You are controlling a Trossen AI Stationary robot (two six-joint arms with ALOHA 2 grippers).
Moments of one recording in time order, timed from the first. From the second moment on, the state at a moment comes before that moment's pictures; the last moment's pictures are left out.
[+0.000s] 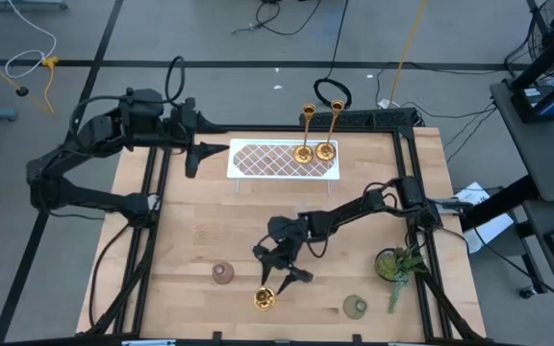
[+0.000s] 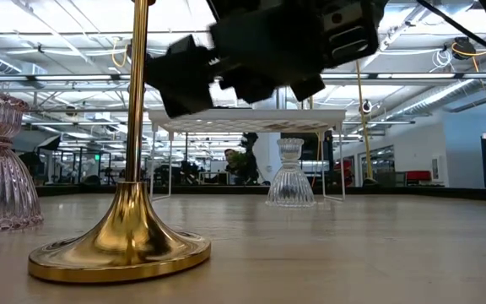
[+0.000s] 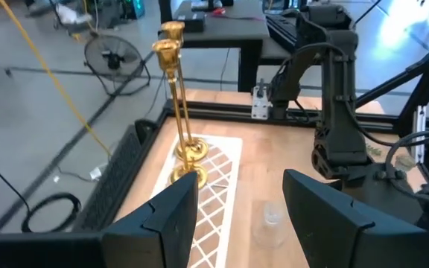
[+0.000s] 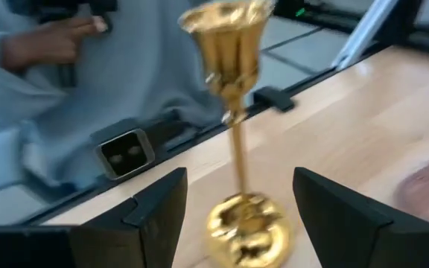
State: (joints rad) left arm 0.35 1.08 1.44 -0.69 0.18 0.09; right arm 0.18 2.11 1.27 0.38 -0.85 -0.23
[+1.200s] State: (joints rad) left arm 0.30 1.11 1.44 -0.68 0.18 -0.06; right arm 0.24 2.07 1.27 0.55 -0.57 -0.01
